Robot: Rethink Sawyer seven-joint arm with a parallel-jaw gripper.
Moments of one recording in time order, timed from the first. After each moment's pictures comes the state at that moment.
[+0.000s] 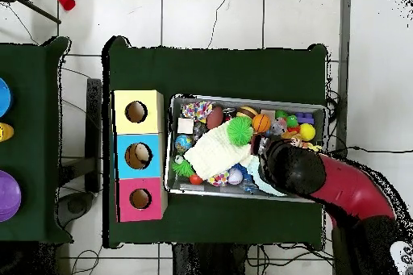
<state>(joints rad) -0.68 -0.82 0.23 1.81 -0.19 0.48 1.57</state>
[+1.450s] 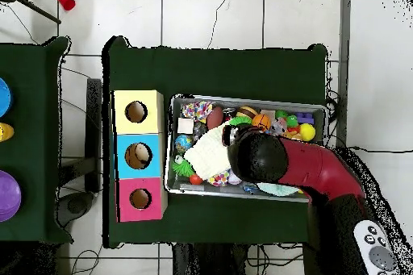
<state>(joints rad) -0.56 -0.84 0.25 1.77 -0.20 0.51 1.57</state>
